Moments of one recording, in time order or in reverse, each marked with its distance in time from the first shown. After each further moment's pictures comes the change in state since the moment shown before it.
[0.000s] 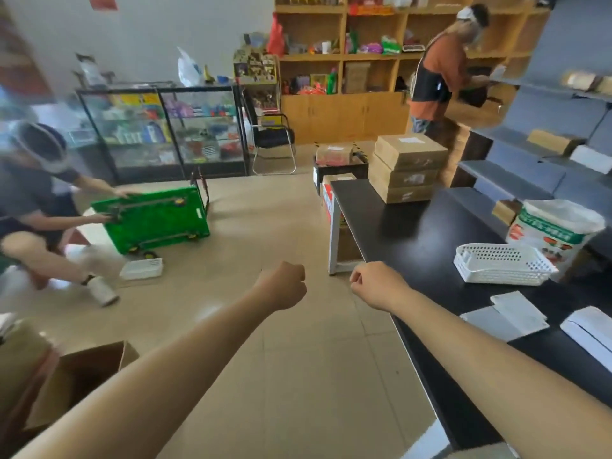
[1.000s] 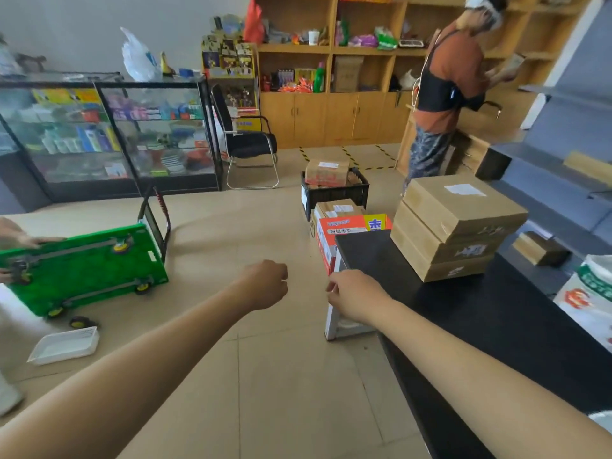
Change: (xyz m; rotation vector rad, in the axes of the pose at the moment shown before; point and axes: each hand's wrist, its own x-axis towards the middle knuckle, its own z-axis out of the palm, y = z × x) left_hand 0.516 -0.145 -0.094 0.093 -0.054 0.103; right_hand 0.532 -0.002 -0.035 0.009 -0.093 -0.023
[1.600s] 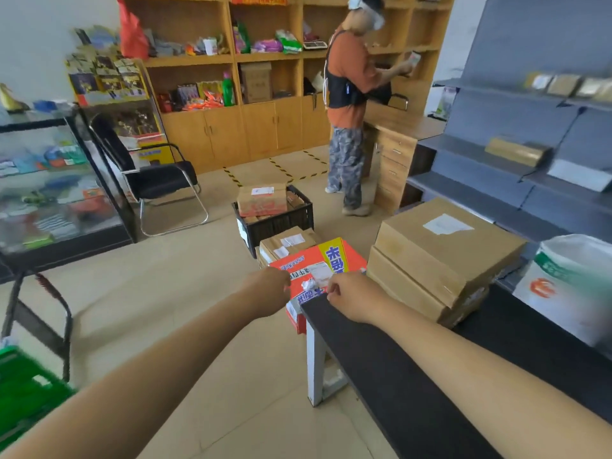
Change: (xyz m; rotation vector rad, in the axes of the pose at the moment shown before) left_hand 0.337 0.015 -0.063 0.039 -0.011 0.310; right_hand 0.254 0.116 -0.088 0.095 0.132 0.273
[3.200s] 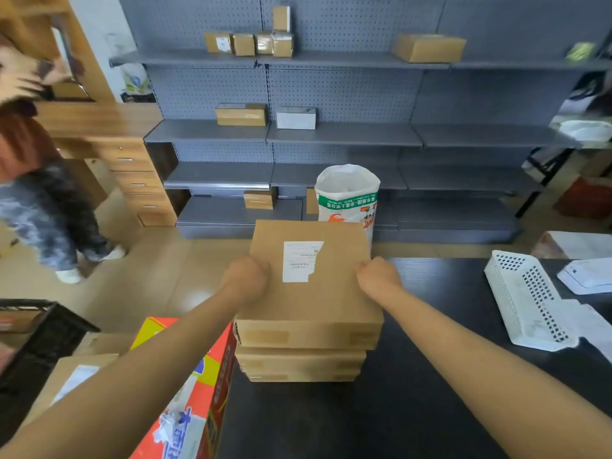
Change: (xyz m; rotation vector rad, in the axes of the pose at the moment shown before) left_hand 0.377 0.231 -0.005 -0.250 -0.291 0.485; right_hand 0.063 0.263 -0.082 0.534 0.649 1.482
